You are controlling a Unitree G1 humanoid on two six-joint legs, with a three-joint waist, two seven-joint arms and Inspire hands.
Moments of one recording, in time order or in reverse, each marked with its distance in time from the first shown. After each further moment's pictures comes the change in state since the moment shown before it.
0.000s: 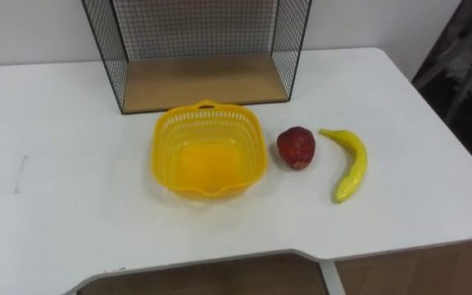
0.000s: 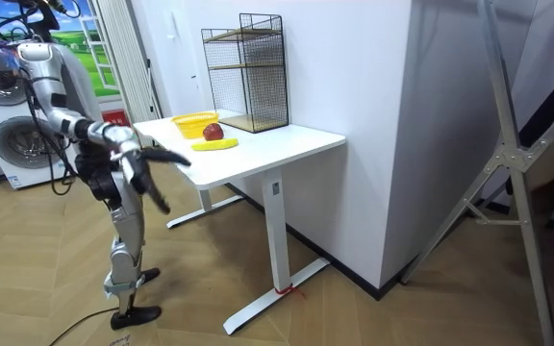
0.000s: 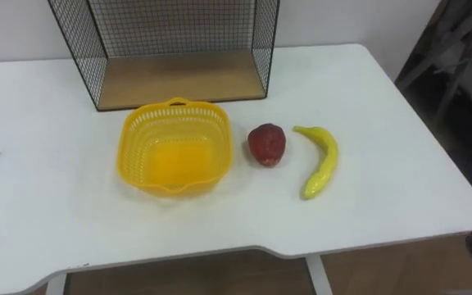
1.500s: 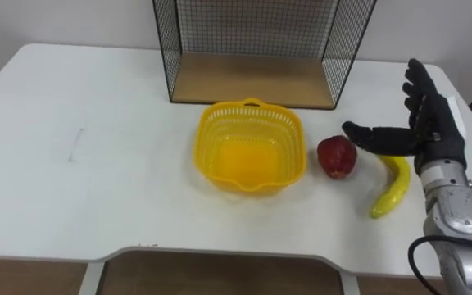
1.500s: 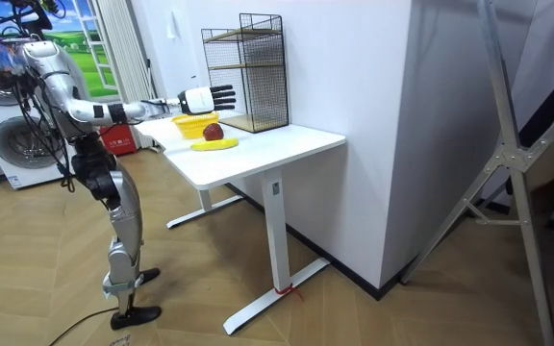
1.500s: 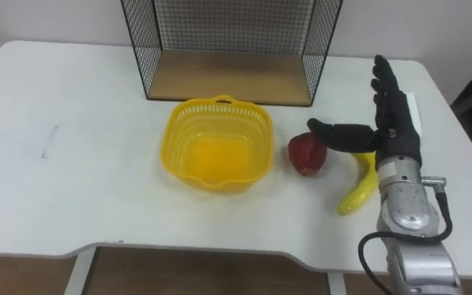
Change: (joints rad) left arm -0.020 0.049 -0.192 -0.028 0.029 -0.003 -0.008; right arm -0.119 -0.111 0.517 -0.143 -0.470 -0.039 0.619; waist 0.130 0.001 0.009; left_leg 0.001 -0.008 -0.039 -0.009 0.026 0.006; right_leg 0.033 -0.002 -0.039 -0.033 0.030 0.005
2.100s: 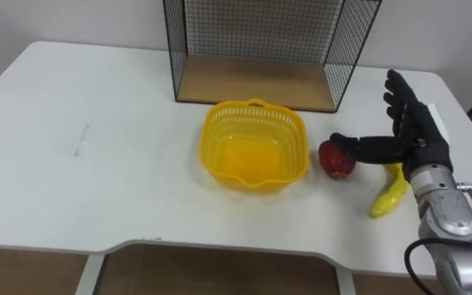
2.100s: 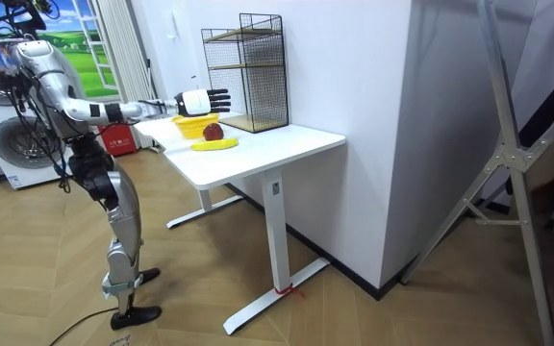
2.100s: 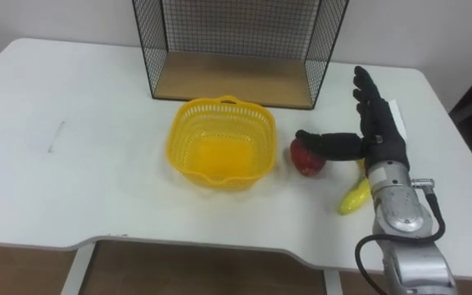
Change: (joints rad) left arm 0.005 0.000 -0.004 -0.012 0.000 0.004 0.000; right arm 0.000 0.000 0.032 0.033 -0.008 0.005 0.064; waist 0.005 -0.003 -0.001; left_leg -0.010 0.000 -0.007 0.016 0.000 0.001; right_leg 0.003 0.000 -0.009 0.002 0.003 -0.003
